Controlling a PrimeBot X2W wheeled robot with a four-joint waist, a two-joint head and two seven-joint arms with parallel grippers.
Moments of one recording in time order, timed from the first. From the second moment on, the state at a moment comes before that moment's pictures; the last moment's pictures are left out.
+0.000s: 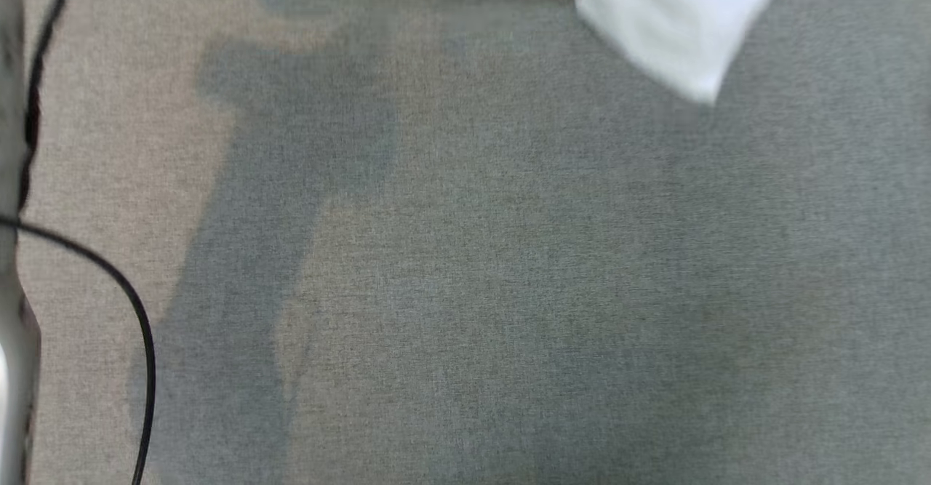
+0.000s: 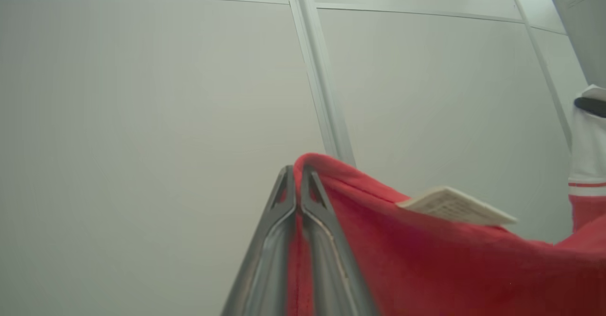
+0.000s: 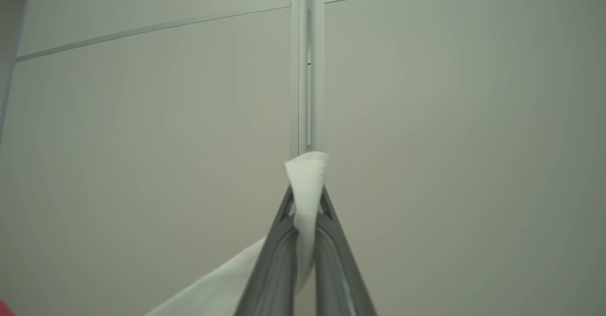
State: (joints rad) left arm -1.28 0.29 -0.28 0.20 -0.37 -0.05 -0.18; right arm -1.36 -0.30 0.07 0.28 0.42 0.13 -0.09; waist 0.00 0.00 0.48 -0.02
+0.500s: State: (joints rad) left arm -1.46 0.21 -0.32 0.83 -0.43 -0.11 -0.17; right arm -1.57 -0.18 0.25 0.85 0.52 0.13 -0.19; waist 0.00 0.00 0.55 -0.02
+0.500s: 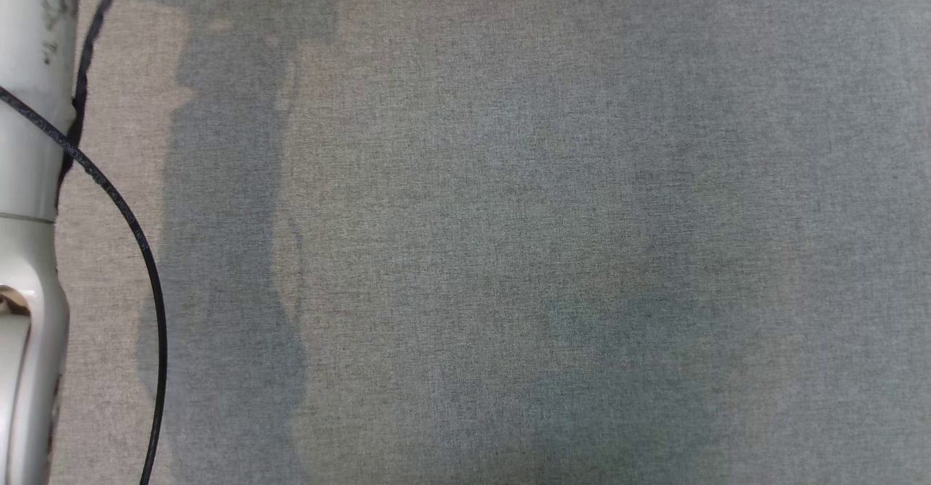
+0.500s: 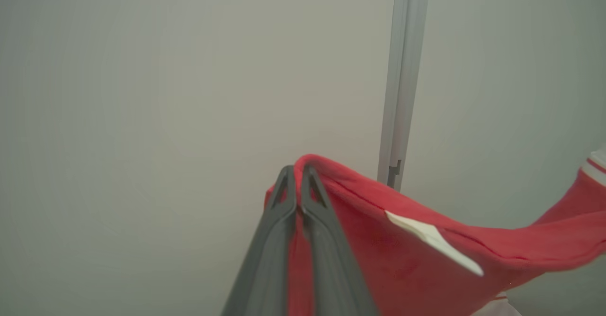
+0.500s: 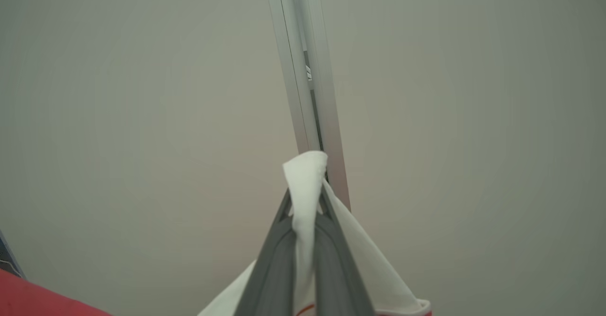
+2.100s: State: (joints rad) left arm 0.09 0.29 -0.19 -0.01 -0.54 0.05 -0.10; right arm 0.14 -0.11 0.16 0.08 0.67 0.13 -0.19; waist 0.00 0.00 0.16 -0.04
